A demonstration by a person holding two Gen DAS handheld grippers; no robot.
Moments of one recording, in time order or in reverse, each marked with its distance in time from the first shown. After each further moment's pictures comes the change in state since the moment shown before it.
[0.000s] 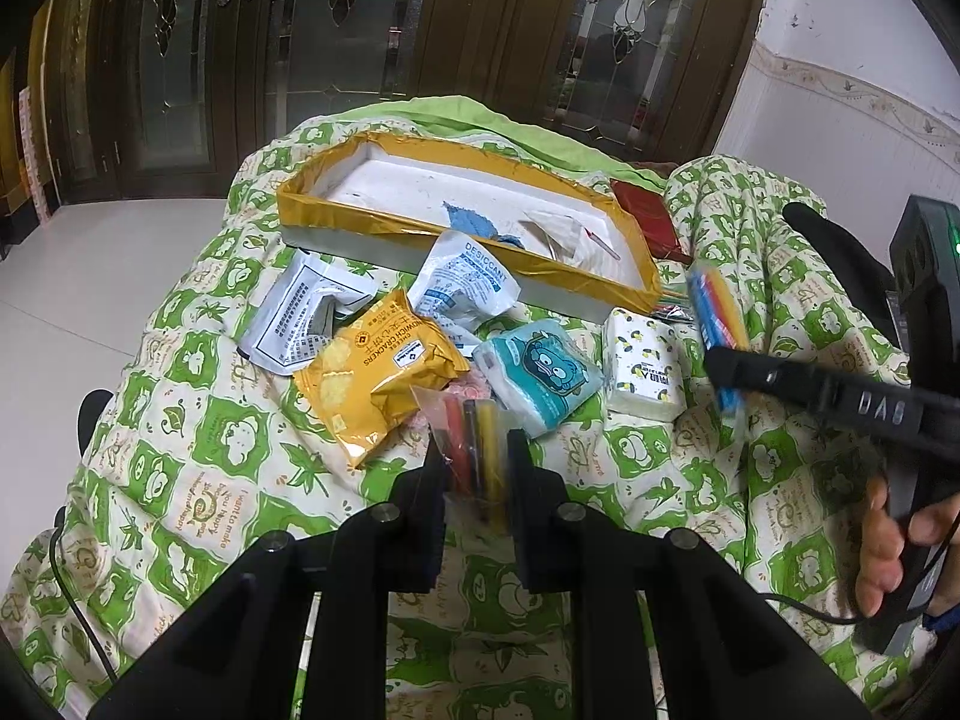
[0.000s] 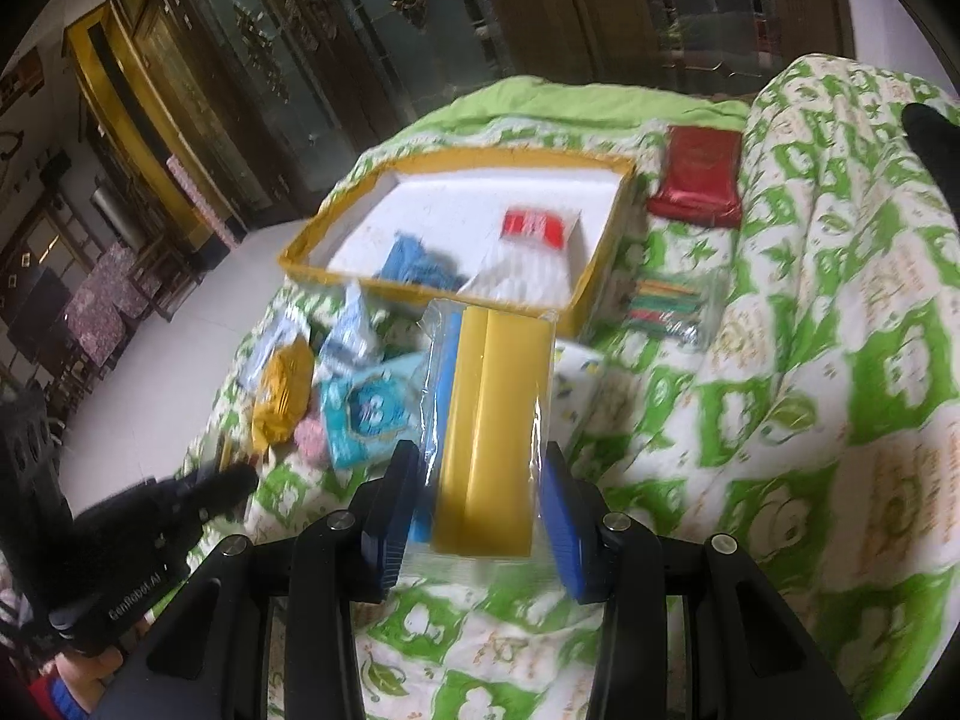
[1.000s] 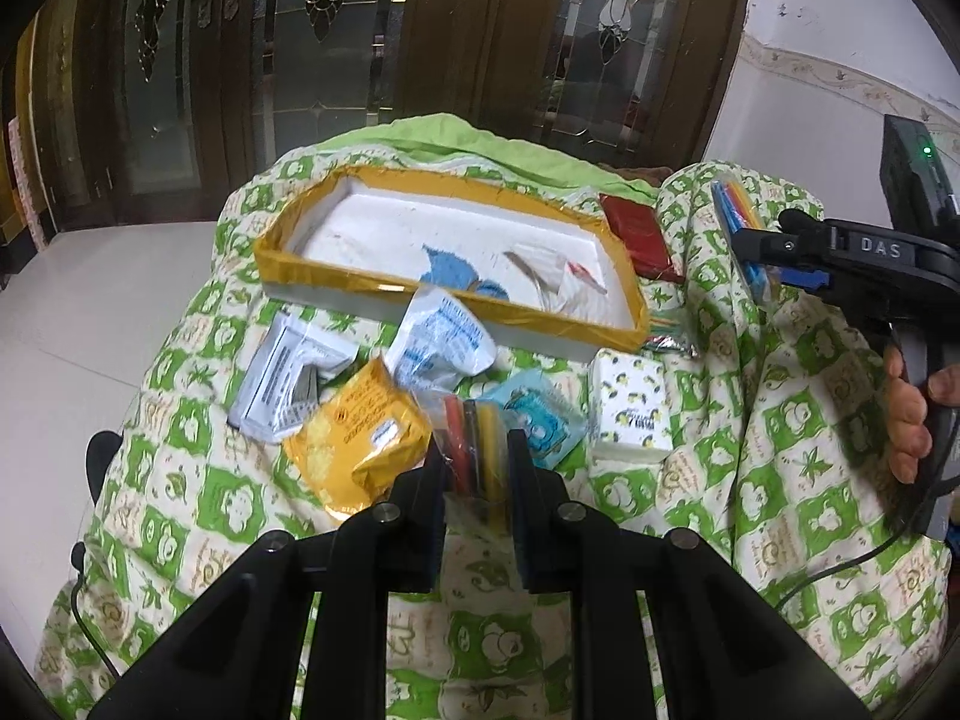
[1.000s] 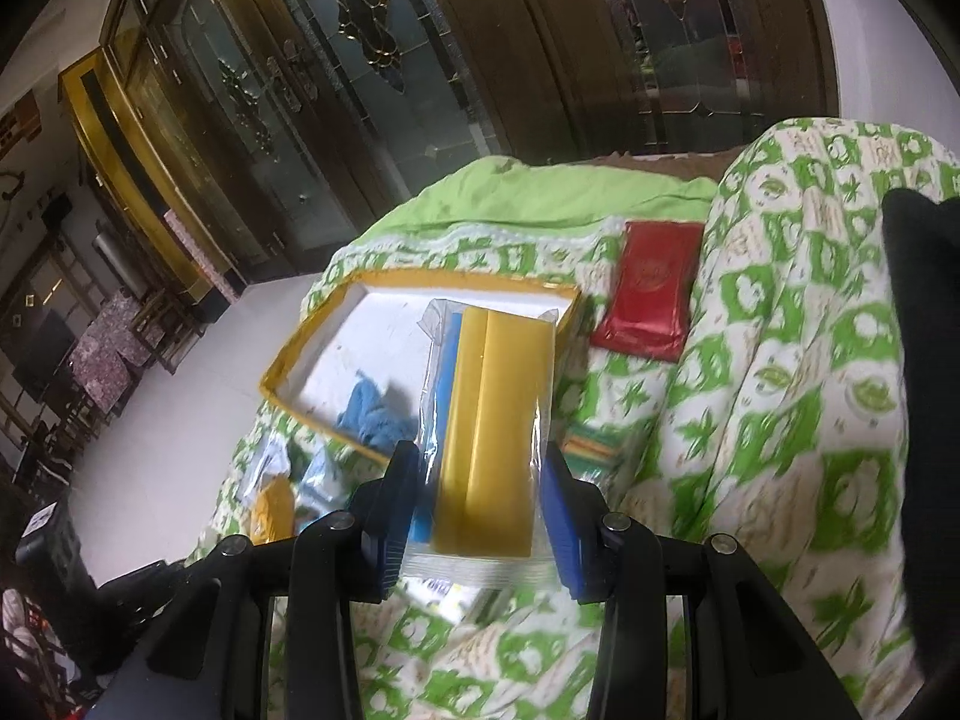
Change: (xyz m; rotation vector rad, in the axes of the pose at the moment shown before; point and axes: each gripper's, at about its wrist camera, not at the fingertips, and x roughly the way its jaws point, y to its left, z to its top) left arm 0.000 -0.016 0.035 0.050 -0.006 0.010; right arm -0.030 -0.044 0.085 0.032 -0.087 0.006
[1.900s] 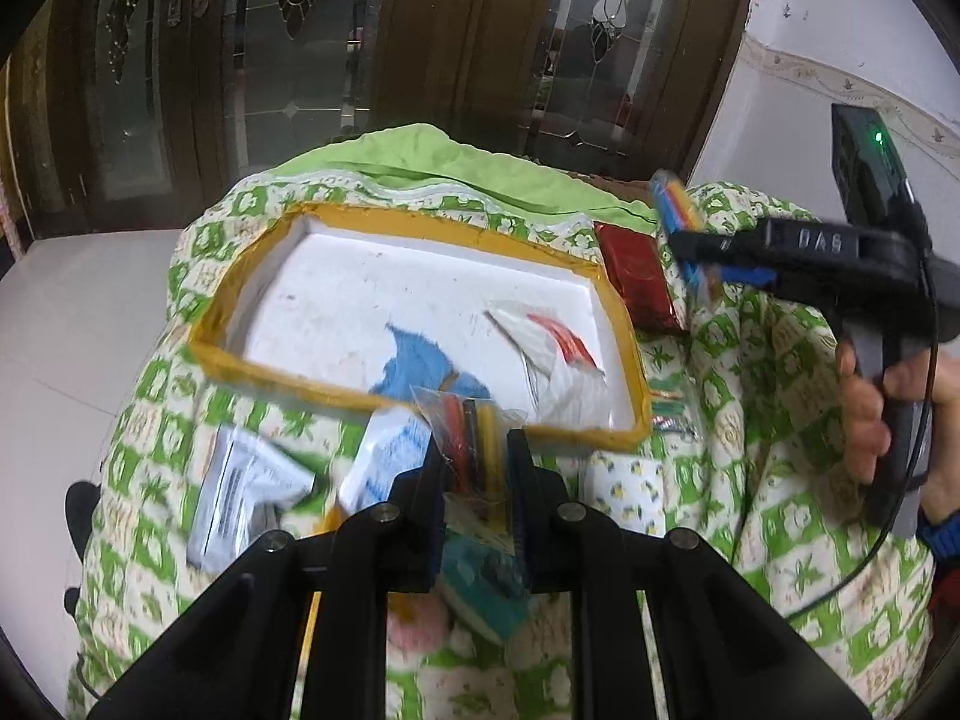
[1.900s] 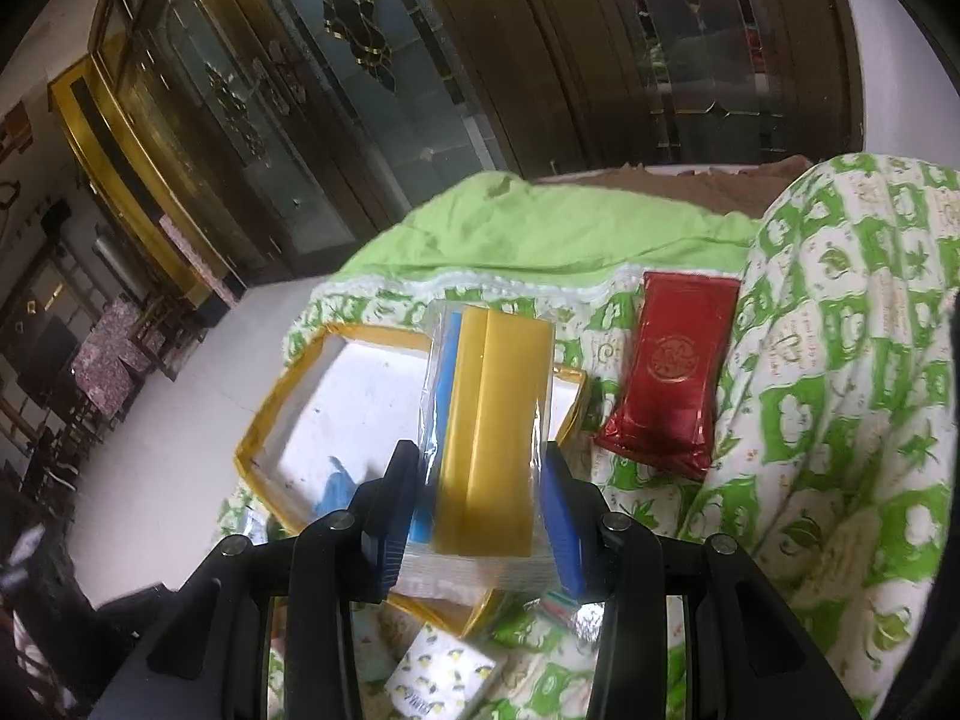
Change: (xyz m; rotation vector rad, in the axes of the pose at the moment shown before) left arm 0.048 -0.011 0.071 0.008 0.033 -0.042; right arm 0.067 -0.010 0.070 0.009 0.061 0.028
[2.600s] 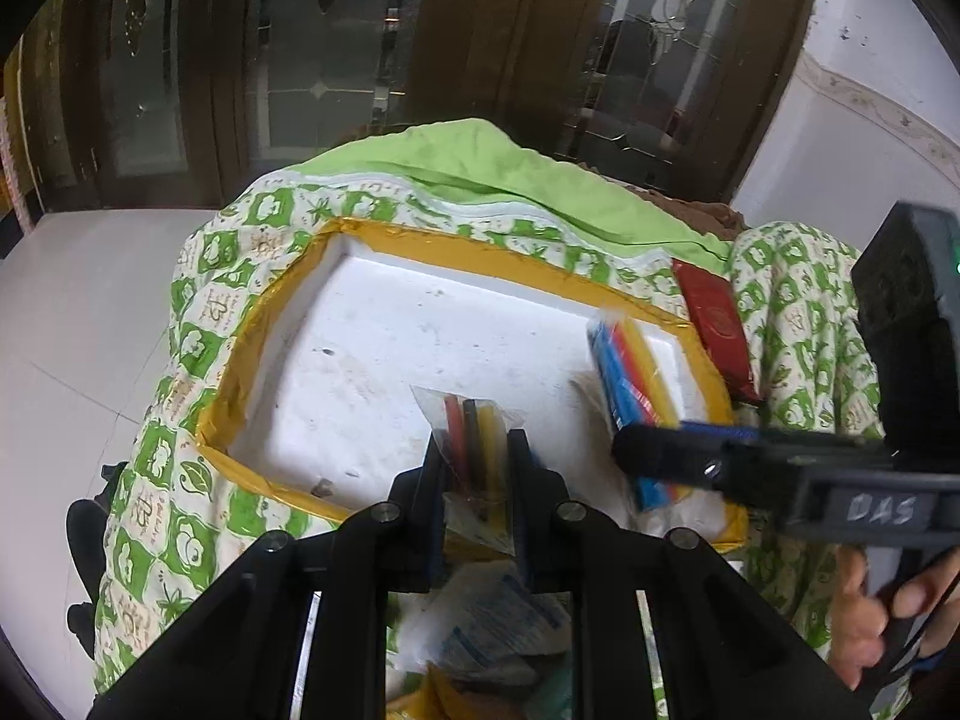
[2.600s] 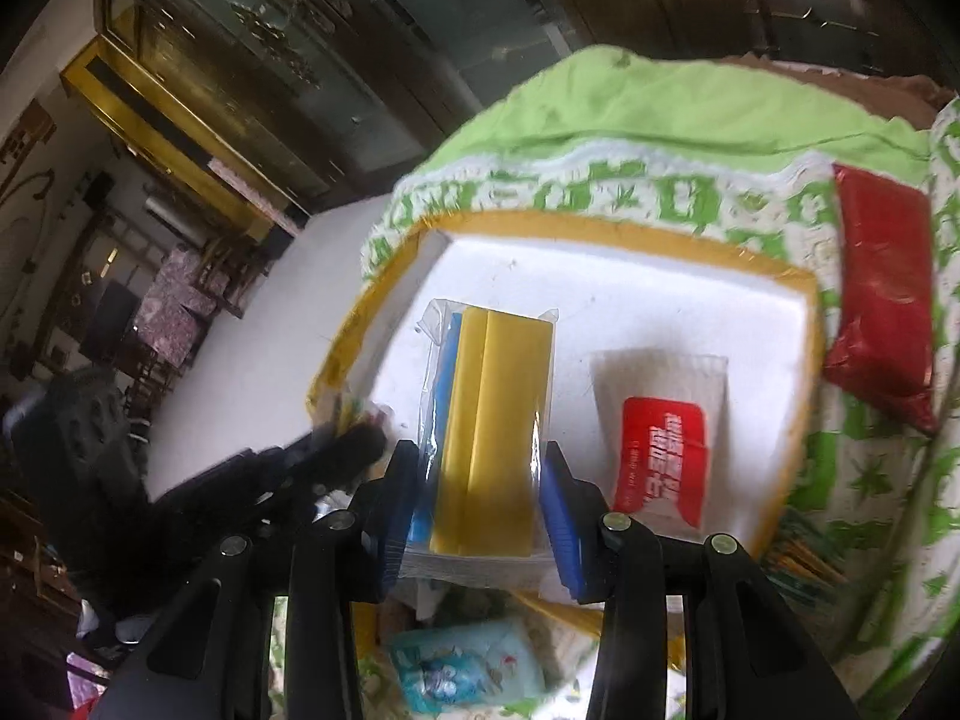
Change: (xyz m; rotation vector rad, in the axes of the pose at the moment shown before) left arm 0.051 0.054 0.052 -0.076 0.036 0.036; right arm 0.091 0.064 -0.017 0.028 0.216 0.178
